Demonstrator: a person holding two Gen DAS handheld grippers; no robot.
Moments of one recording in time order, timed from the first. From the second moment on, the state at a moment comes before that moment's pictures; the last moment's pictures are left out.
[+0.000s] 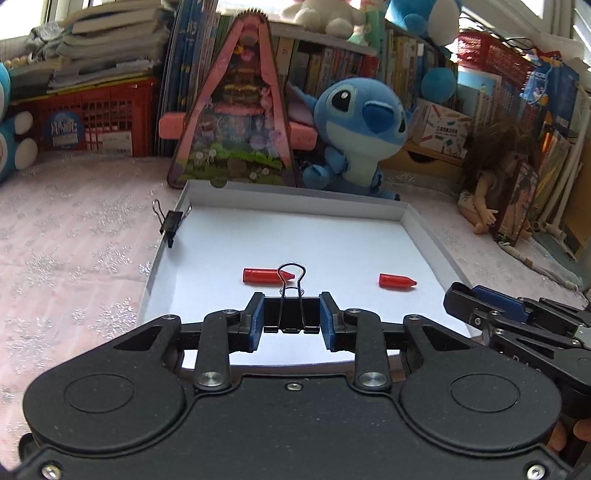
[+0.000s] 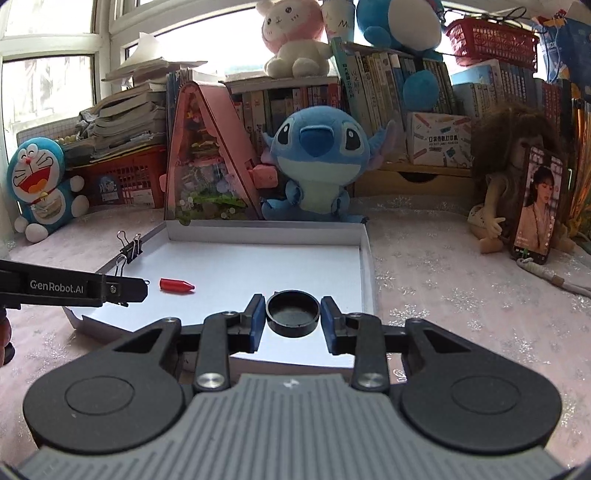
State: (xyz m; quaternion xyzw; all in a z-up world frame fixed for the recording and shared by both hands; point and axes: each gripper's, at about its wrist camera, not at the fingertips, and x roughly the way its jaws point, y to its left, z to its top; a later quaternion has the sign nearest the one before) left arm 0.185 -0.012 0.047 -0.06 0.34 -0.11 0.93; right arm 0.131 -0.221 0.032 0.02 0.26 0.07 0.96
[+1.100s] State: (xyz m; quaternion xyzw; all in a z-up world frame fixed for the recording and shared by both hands) left arm 0.222 -0.035 0.013 -0.01 0.35 -0.08 0.93; right arm 0.182 -0.203 0.002 0.00 0.32 0.05 0.95
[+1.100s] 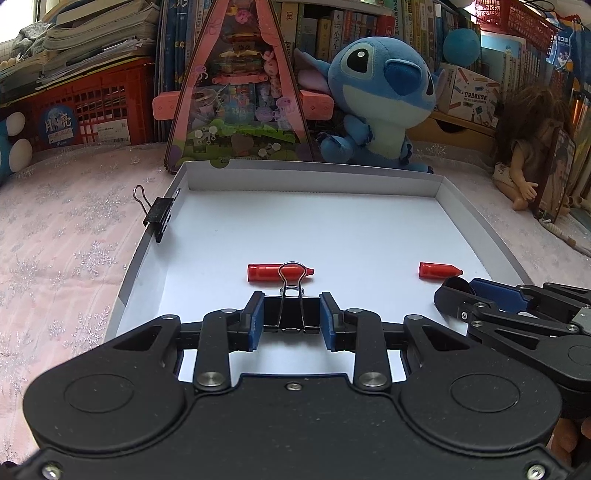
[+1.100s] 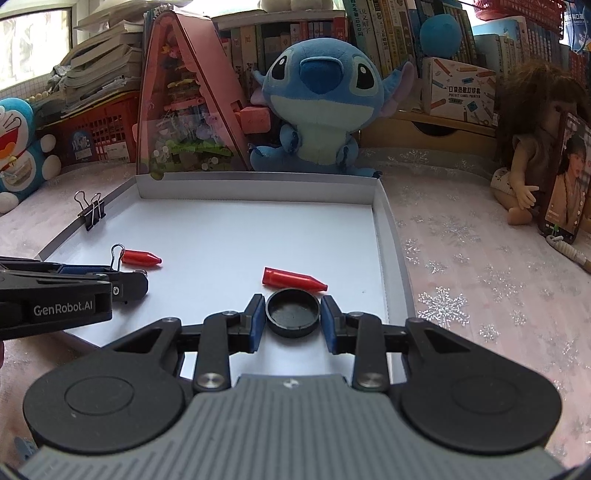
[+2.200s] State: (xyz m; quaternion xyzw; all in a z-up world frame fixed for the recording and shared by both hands) left arm 0.150 -0.017 0.051 0.00 0.30 -0.13 0.94; right arm 0.117 -0.204 0.033 -0.03 0.26 0.08 0.96
